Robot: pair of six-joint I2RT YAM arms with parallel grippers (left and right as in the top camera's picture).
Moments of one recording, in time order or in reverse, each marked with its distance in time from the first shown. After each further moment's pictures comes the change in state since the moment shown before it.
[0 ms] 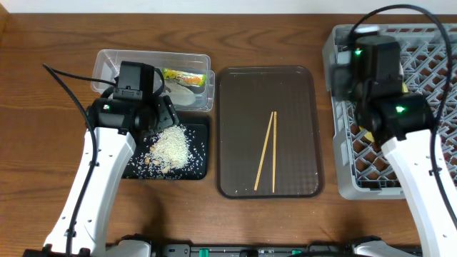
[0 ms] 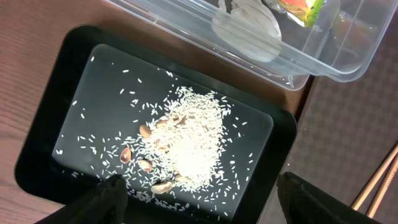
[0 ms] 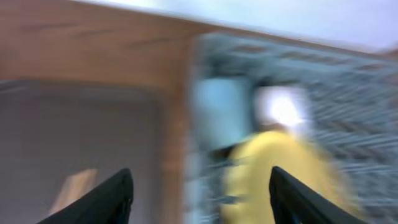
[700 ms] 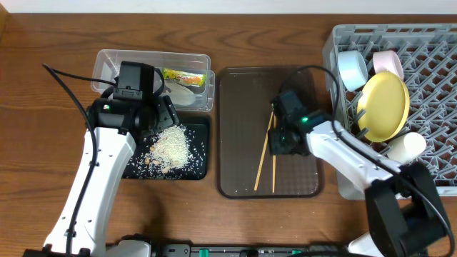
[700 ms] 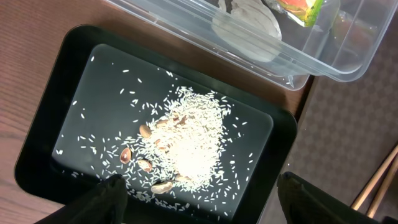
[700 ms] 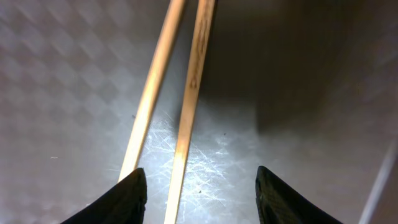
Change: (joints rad) left arm 0.000 0.000 0.000 0.000 0.000 0.000; right arm 0.264 0.337 -0.362 0.129 -0.222 0.372
